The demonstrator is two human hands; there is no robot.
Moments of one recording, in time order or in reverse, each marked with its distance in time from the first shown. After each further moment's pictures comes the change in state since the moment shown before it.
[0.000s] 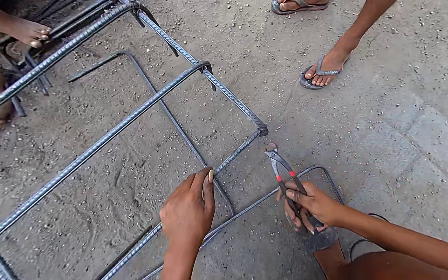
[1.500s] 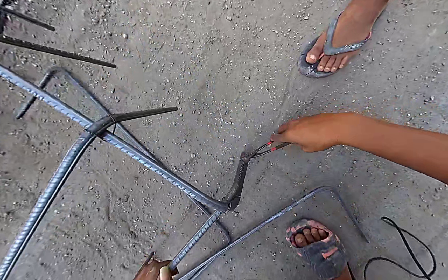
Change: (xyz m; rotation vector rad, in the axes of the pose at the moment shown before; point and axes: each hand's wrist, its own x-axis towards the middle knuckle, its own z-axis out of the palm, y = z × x) left_hand 0.025 0.005 0.012 -0.199 -0.135 0.039; right_hand 0.130 -0.126 -0.220 -1.357 -0.377 0.081
